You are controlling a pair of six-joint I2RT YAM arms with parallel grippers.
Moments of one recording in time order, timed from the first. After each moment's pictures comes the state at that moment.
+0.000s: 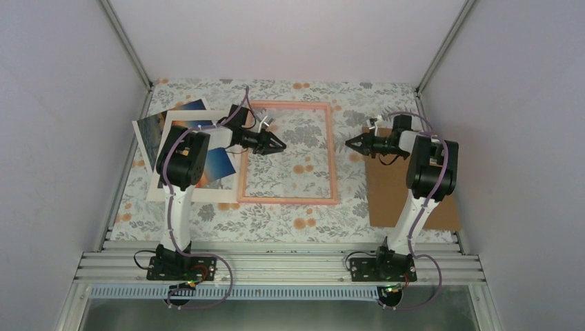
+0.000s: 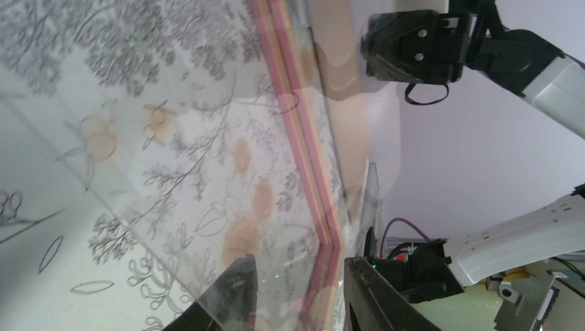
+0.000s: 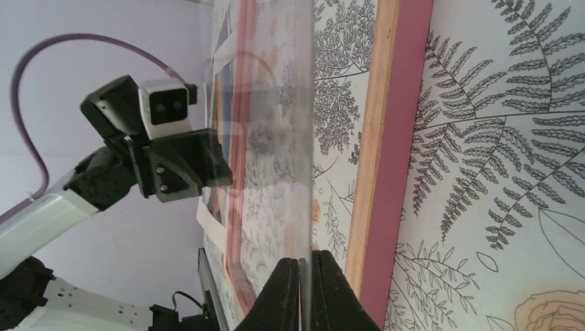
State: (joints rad) left arm -0.31 2.21 1.42 -0.13 1.20 -0.44; right arm -0.18 2.03 1.23 -0.46 -1.19 0.09
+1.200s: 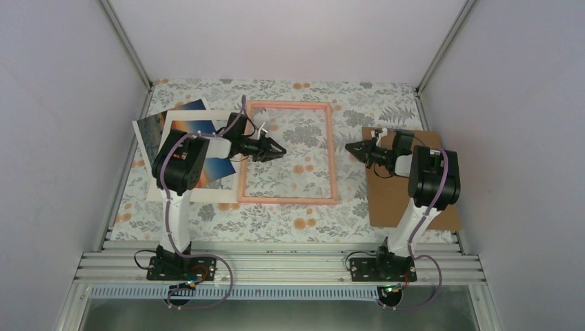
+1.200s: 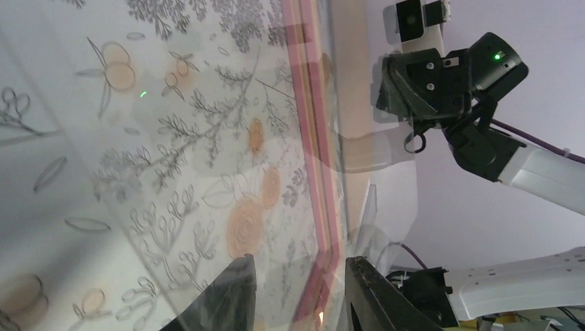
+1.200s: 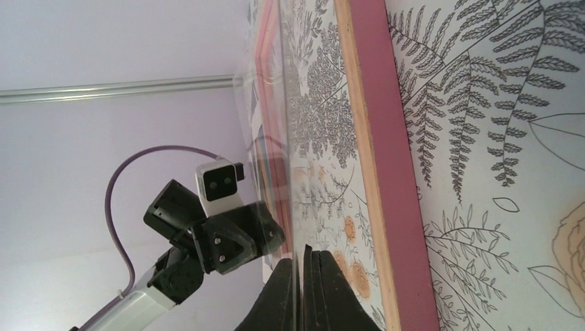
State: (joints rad) left arm -0.34 2.15 1.21 0.16 1.11 -0.70; right arm -0.18 1.92 0.82 0.40 -1.16 0.90
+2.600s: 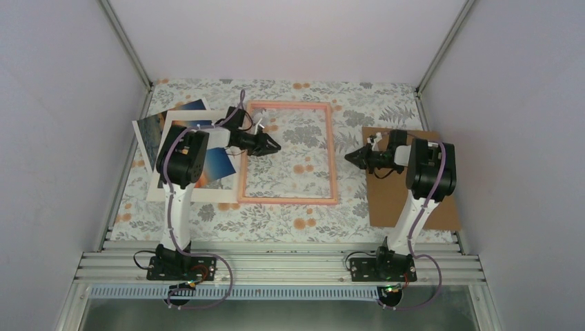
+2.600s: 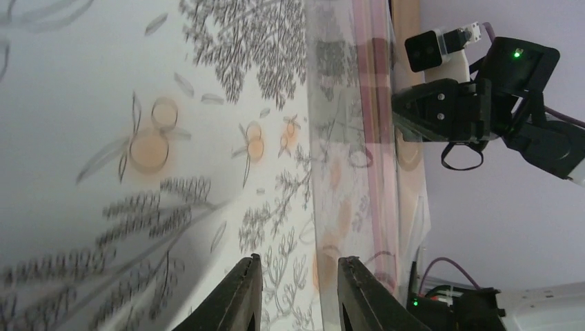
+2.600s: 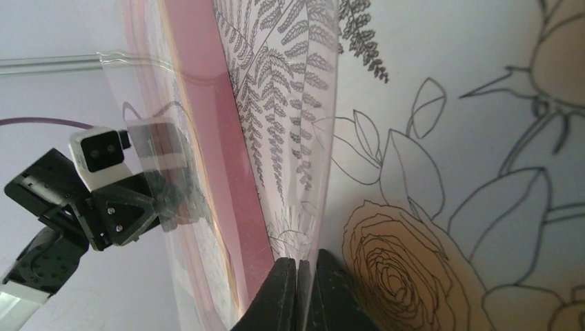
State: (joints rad) left arm -0.29 2.26 1.43 -0.16 1.03 -0.46; right arm -0.17 2.03 0.99 -0.13 -0.98 0.46
